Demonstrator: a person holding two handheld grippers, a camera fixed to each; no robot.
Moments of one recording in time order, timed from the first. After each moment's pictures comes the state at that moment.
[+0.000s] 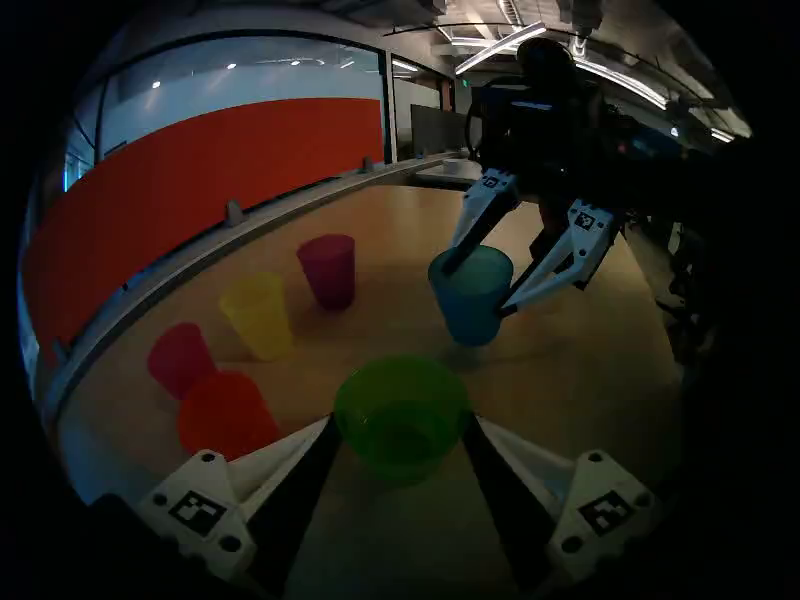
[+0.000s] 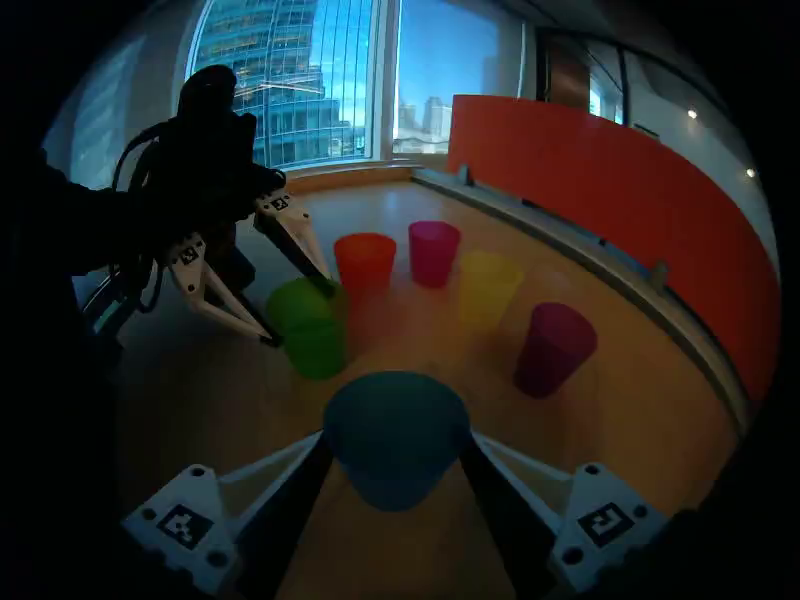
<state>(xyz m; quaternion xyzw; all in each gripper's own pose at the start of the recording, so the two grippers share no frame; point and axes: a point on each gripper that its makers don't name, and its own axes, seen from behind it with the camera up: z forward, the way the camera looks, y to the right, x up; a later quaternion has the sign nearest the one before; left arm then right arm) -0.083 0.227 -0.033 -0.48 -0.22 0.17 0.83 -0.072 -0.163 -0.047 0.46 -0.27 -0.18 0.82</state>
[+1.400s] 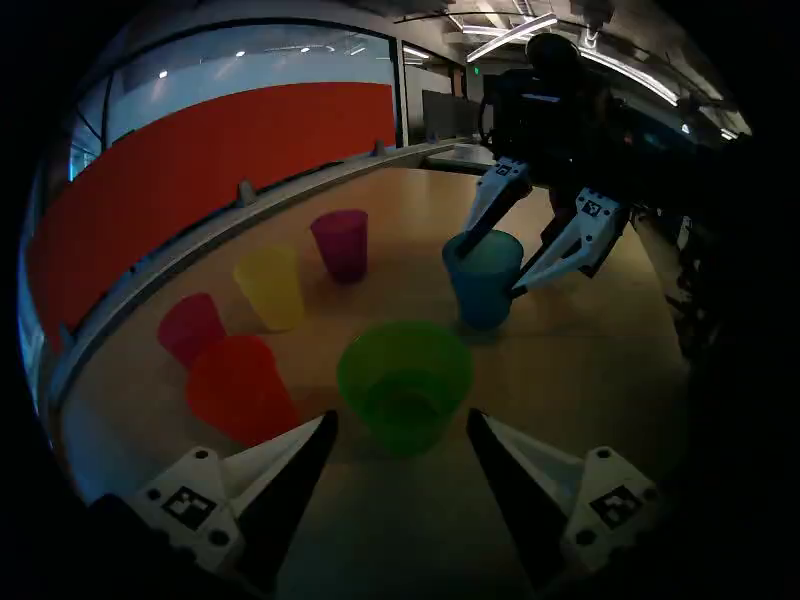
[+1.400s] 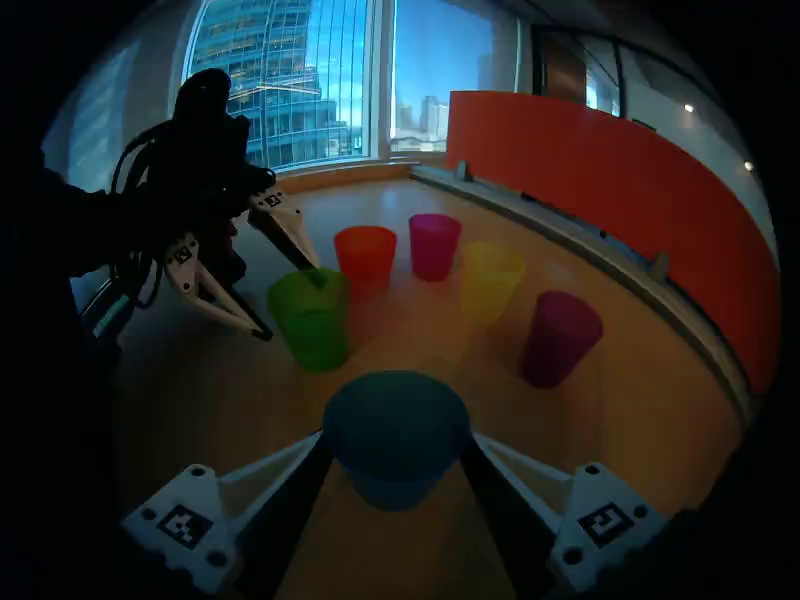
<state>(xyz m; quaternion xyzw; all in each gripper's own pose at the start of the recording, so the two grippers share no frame) -0.094 0.206 -0.039 -0.46 -0.25 0.18 0.84 -0.084 -0.164 -0.050 0.46 -0.28 -0.17 0.83</state>
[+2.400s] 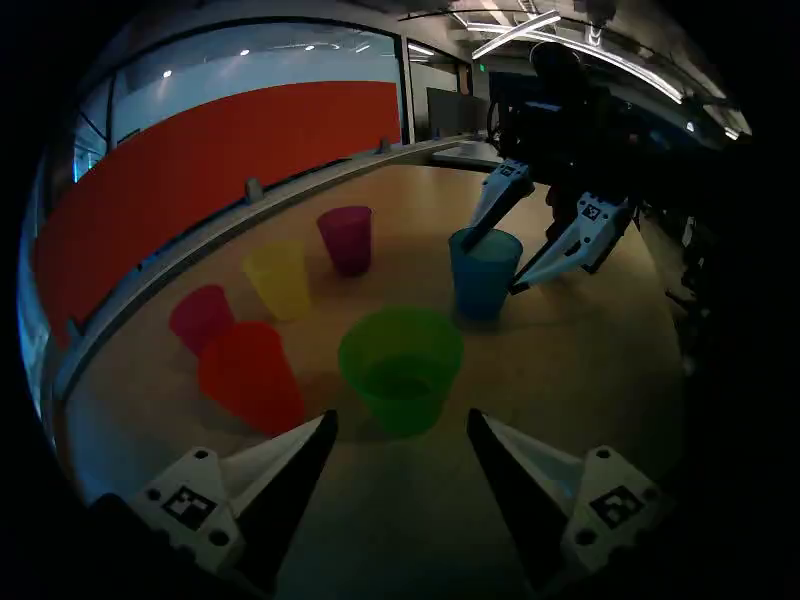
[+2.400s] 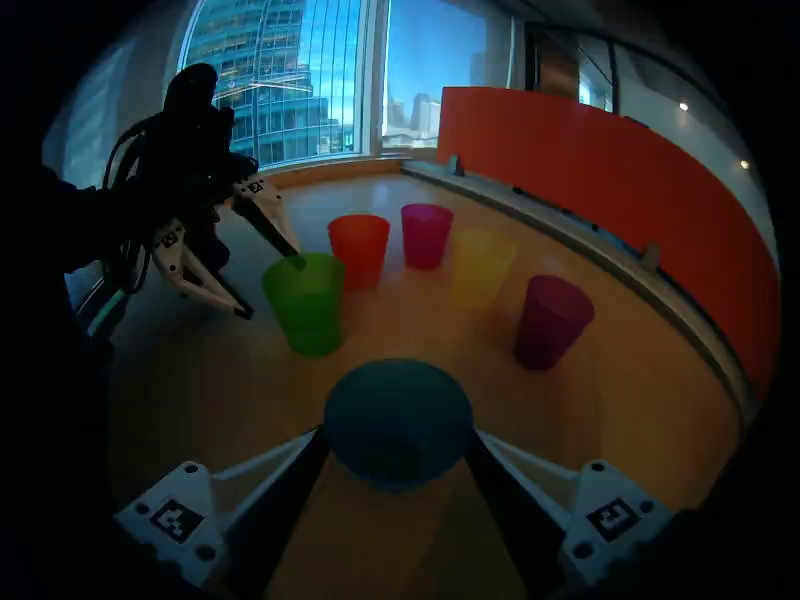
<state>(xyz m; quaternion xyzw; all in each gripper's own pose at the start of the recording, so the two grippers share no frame) -0.091 0.193 -0.048 -0.44 -0.25 0.18 0.84 -0.092 -0.152 -0.057 0.44 -0.28 -0.17 0.83</state>
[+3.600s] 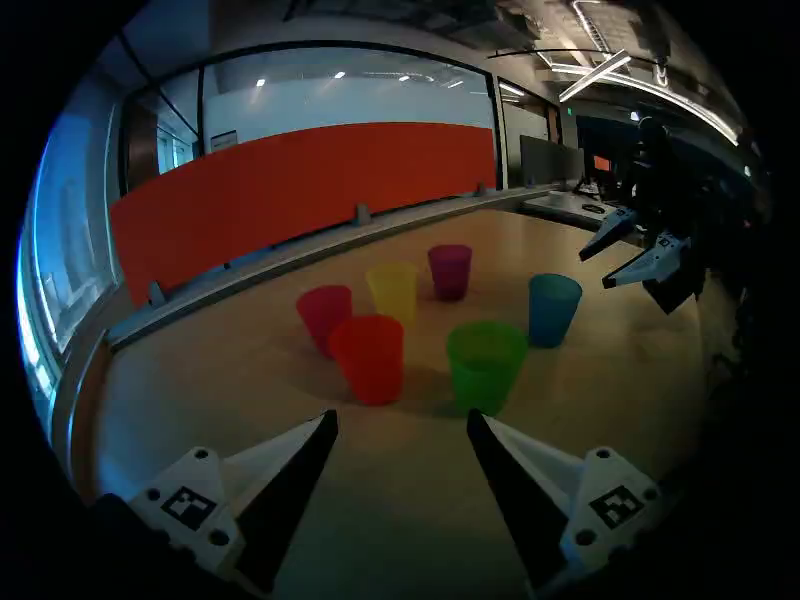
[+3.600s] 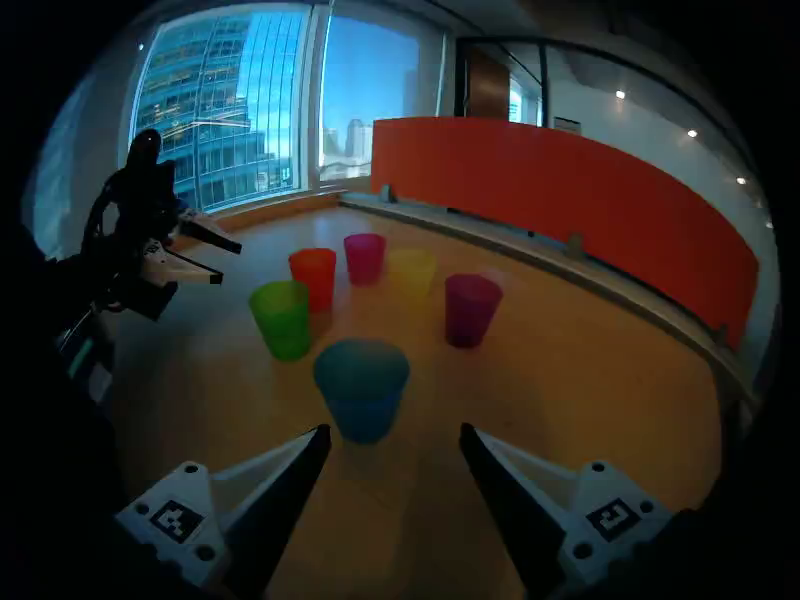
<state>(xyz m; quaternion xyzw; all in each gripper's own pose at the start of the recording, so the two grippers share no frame) -0.043 0.108 -0.048 -0.30 -0.19 0.12 0.93 -0.045 -0.089 -0.085 0.34 -0.25 -0.11 0.90</state>
